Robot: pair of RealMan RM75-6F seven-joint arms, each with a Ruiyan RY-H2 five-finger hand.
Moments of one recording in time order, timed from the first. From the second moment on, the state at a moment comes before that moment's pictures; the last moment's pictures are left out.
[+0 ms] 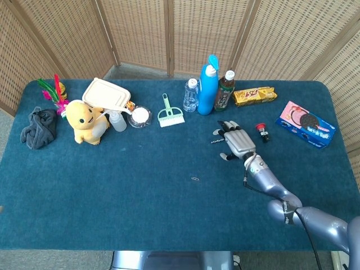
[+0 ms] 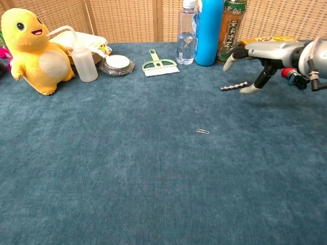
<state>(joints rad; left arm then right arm) 0.02 -0.82 0.01 -1.75 1.47 1.50 -0.15 0.82 -1.49 0.26 -1.21 -1.13 0.64 -0.07</state>
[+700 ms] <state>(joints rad) 0.02 -0.83 0.00 -1.76 1.46 1.48 -0.13 0.89 -1.49 0.21 -1.14 -1.04 0.55 -0.11</state>
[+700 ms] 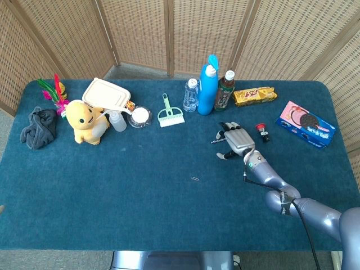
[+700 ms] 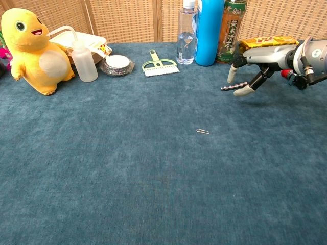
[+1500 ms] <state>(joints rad) 0.02 -0.83 0.01 -1.76 1.47 1.49 -0.13 0.92 -1.50 0.18 -1.13 -0.97 0.55 -0.17</state>
